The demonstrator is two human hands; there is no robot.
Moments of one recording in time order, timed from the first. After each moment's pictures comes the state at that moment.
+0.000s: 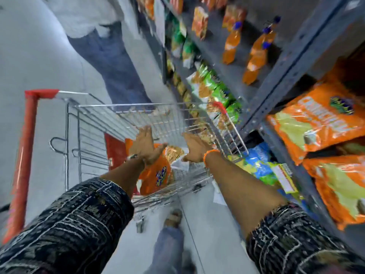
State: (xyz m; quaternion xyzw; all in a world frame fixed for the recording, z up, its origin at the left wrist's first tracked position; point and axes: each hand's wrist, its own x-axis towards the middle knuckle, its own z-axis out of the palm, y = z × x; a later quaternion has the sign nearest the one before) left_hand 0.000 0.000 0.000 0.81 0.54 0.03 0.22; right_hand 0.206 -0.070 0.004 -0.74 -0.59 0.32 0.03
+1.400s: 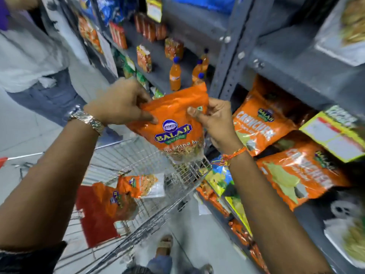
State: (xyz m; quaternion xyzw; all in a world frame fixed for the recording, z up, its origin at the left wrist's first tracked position) left_hand 0.119 0.047 0.306 0.96 0.18 0.09 0.19; right_hand 0.298 -0.126 0.228 -0.56 -0.38 0.26 0.68
